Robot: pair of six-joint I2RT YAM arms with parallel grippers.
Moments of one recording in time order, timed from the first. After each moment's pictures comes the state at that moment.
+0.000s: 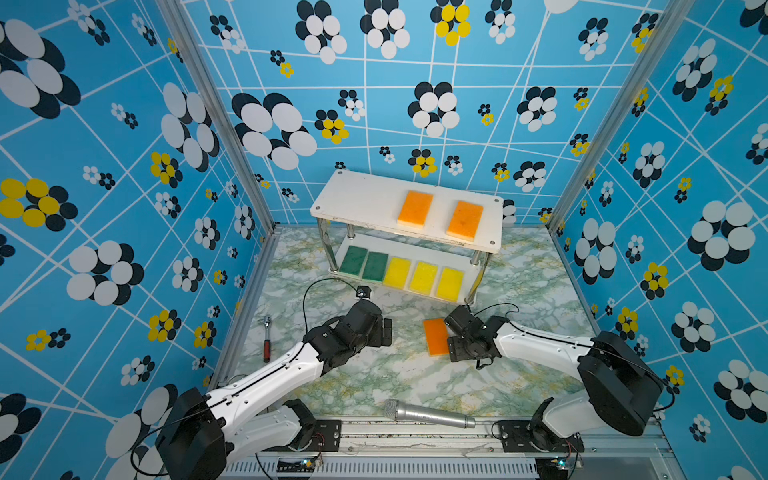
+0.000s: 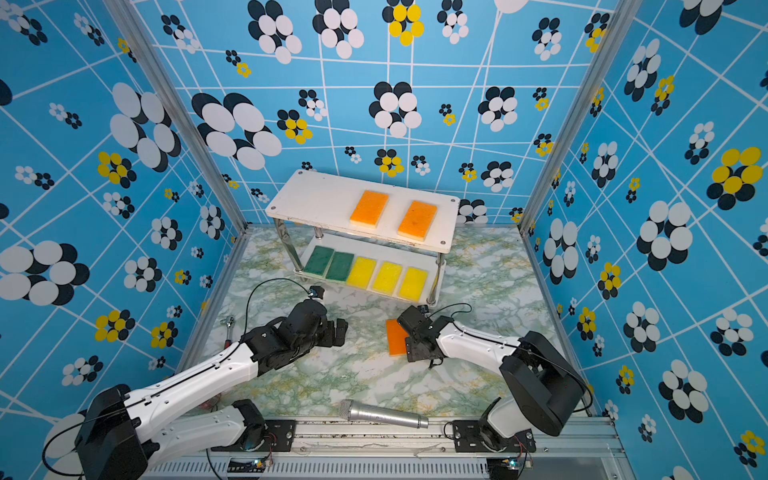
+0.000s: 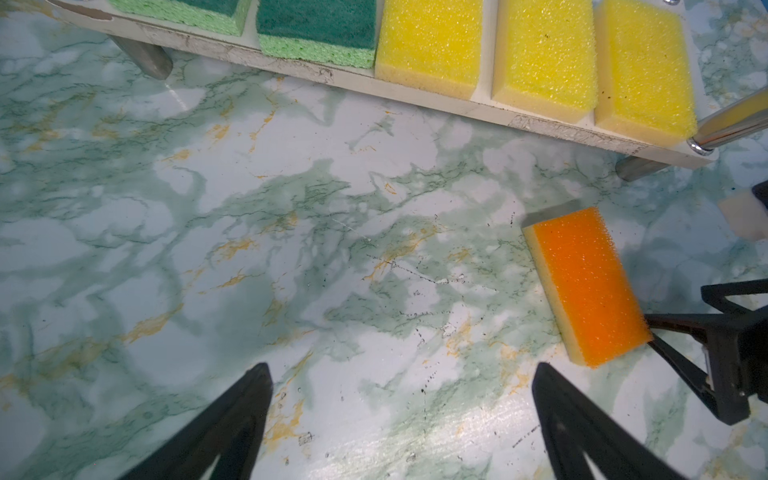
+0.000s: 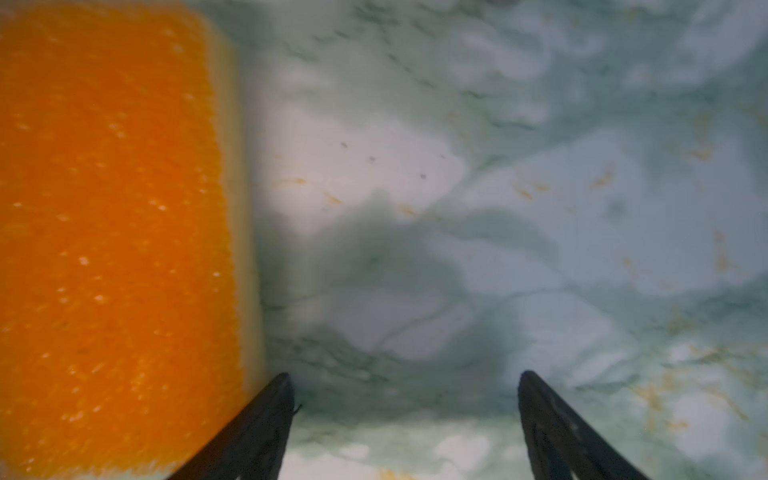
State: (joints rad) left arm -0.76 1.10 0.71 -0.45 -0.23 -0.57; right arm 0.77 1.52 0.77 -0.59 0.23 0.57
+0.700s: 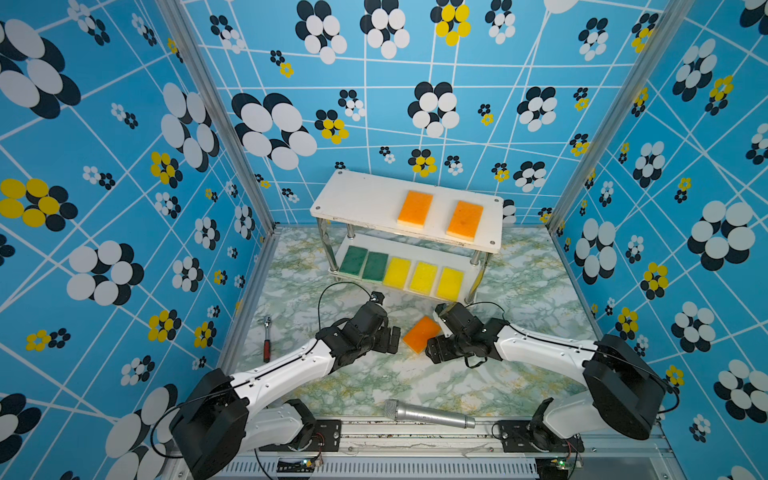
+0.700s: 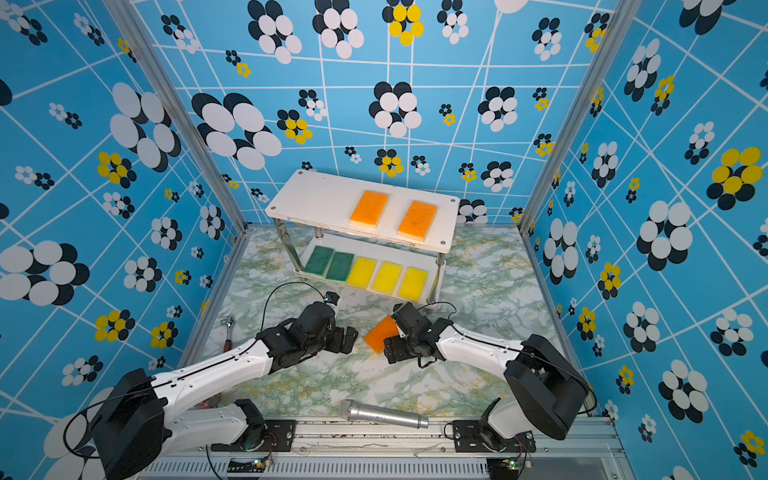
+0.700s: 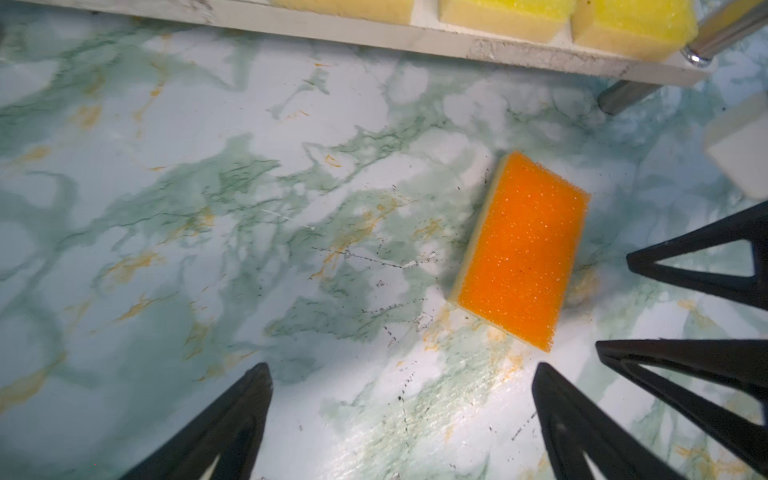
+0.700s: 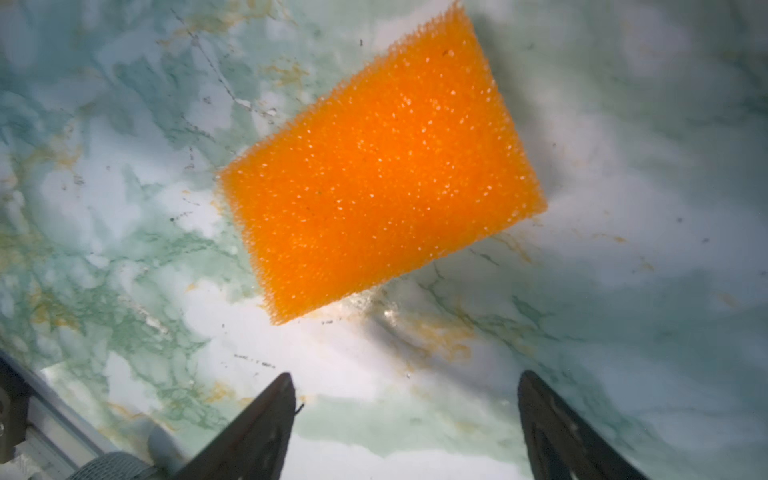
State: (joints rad) left arm -0.76 1.23 0.65 -0.28 -0.08 -0.44; right arm 0.80 1.43 0.75 -0.41 -0.06 0.46
